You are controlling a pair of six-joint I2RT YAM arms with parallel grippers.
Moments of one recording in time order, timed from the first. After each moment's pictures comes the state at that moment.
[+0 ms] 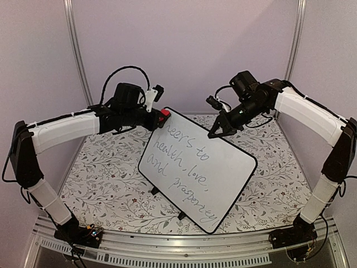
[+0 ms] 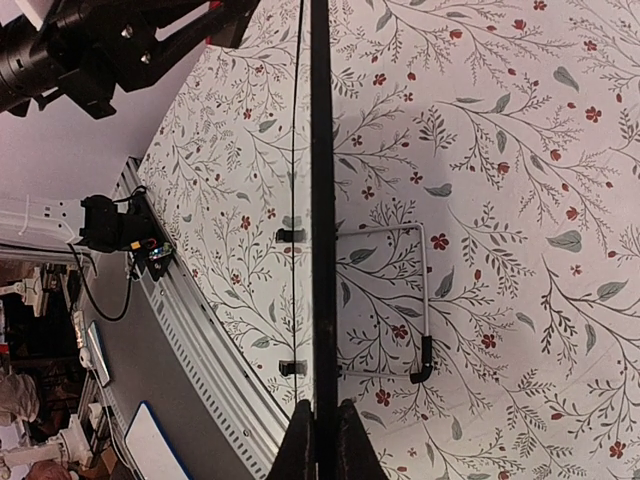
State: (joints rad) left arm -0.66 1.63 1.33 -0.20 0.04 -0.03; right arm 0.63 1.71 1.72 -1.01 -0.55 0.17
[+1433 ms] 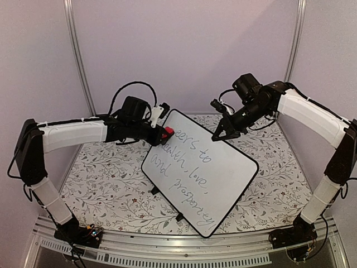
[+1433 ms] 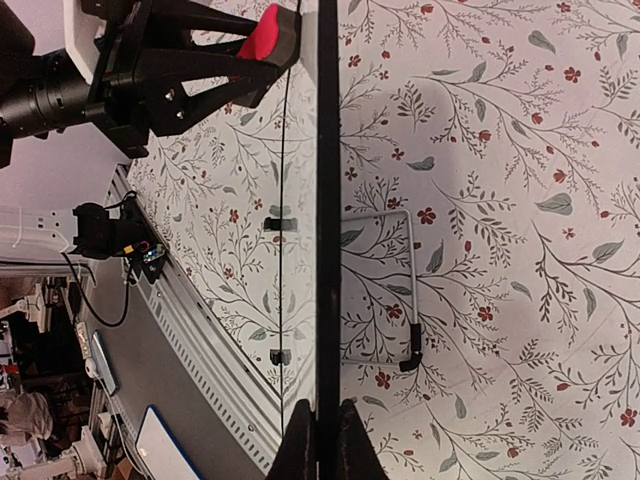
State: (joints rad) left arm -0.68 1.69 1.25 -0.19 0.13 -0.02; right arm 0.63 1.68 1.67 -1.02 -0.53 0.21
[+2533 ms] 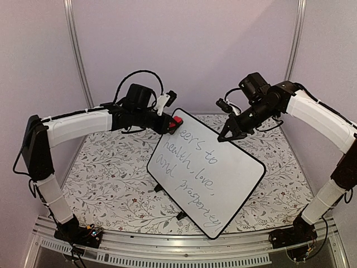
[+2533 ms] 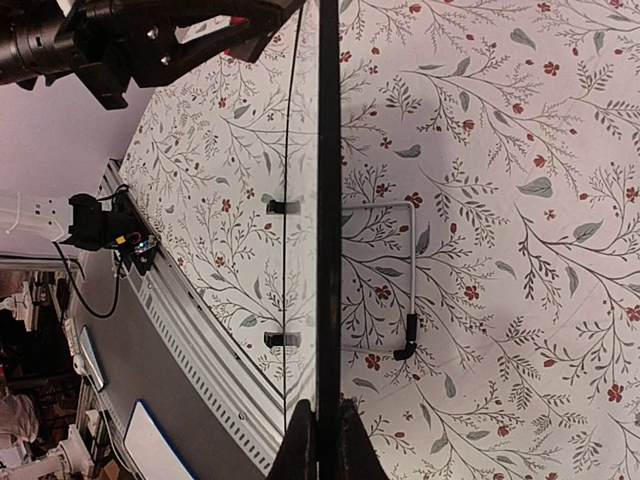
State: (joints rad) left arm -0.68 1.76 1.43 -0.24 0.22 -0.03; right arm 0.63 1.59 1.62 -1.05 -0.49 0.20
